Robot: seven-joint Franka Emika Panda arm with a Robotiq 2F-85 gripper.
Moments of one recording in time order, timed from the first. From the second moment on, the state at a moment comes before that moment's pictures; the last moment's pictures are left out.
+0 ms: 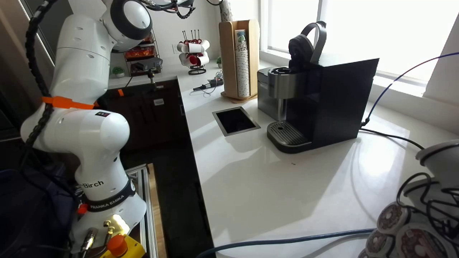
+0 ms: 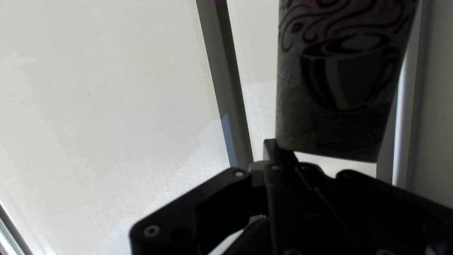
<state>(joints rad) 1.00 0.60 -0.55 -0.73 -0.80 2.69 1.22</state>
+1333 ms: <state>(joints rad) 1.31 0.54 -0.82 -0.97 -0.96 1.98 1.78</state>
